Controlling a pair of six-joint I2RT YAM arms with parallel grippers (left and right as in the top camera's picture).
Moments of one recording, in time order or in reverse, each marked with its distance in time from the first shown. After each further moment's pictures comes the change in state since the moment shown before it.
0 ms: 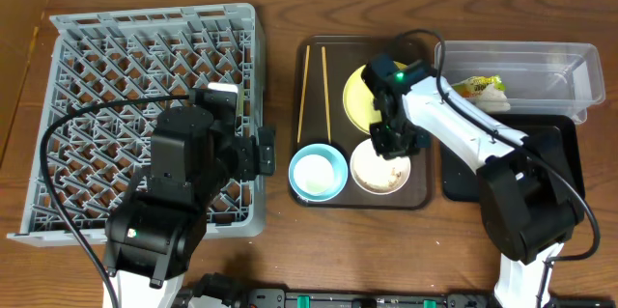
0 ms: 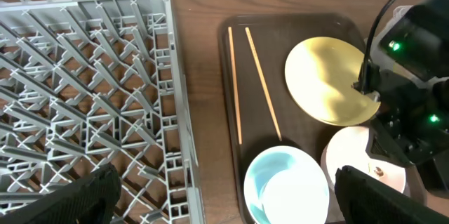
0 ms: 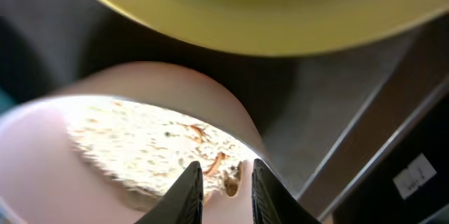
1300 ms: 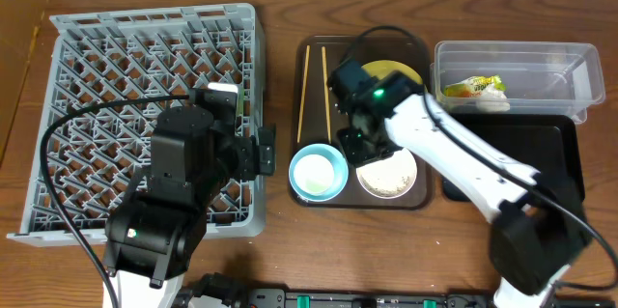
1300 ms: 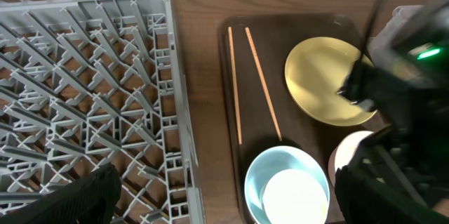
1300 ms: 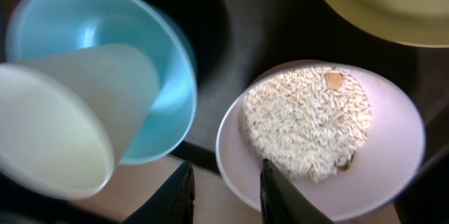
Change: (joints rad) left arm 0.000 0.000 0.000 0.000 0.000 0.000; right arm 0.176 -0.093 0.083 -0.010 -0.052 0.060
